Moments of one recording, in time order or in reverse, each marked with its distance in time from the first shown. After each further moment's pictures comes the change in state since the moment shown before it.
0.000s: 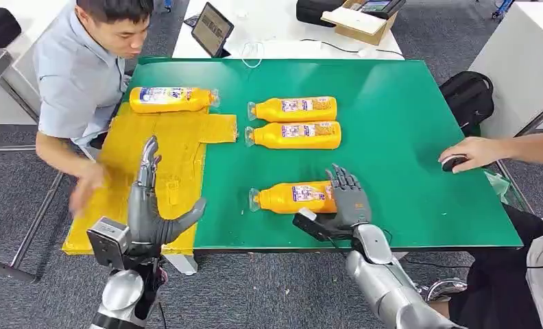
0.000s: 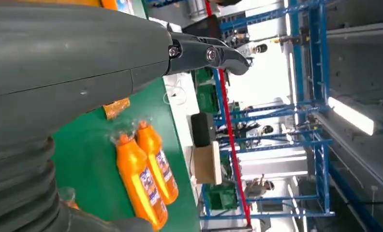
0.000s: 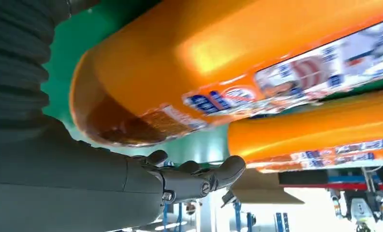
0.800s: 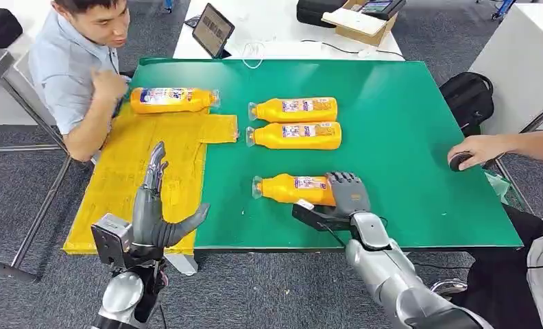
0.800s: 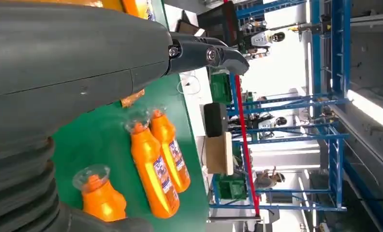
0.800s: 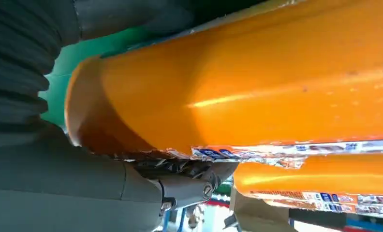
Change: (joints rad) left arm 0.017 0.005 0.002 0.005 0.030 -0.034 0.044; right arm -0.081 -0.036 0.090 0.061 0.006 0.214 0.151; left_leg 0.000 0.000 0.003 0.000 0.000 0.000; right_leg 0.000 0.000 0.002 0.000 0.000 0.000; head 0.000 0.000
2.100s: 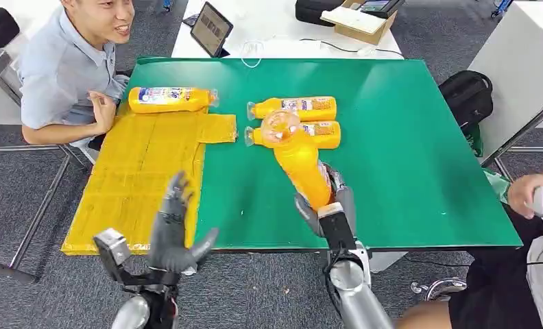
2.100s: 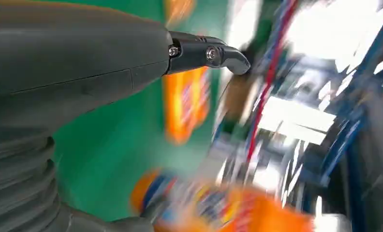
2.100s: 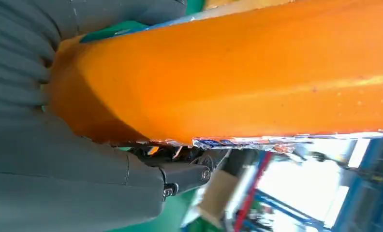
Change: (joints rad) left arm 0.130 -0.050 -0.051 0.021 0.345 -0.178 0.081; right arm 0.396 0.170 -0.072 -0.724 -0.866 -0.021 -0.514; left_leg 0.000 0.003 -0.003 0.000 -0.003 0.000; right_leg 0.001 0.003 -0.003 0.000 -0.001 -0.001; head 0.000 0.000
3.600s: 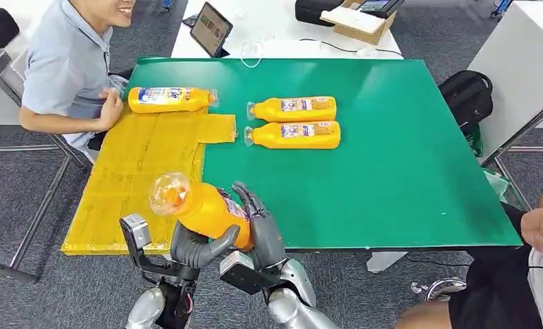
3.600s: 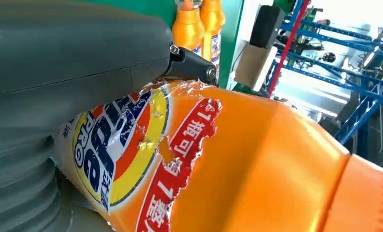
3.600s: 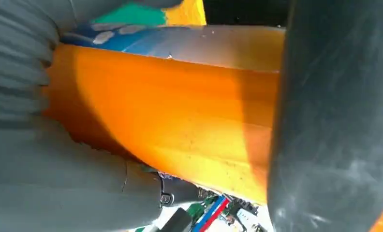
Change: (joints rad) left arm -0.078 -0.014 -0.066 0.071 0.080 0.017 0.033; right arm -0.063 0.093 0.385 0.260 0.152 -0.144 -0.012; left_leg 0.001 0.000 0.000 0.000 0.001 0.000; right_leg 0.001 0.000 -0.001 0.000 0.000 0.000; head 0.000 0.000
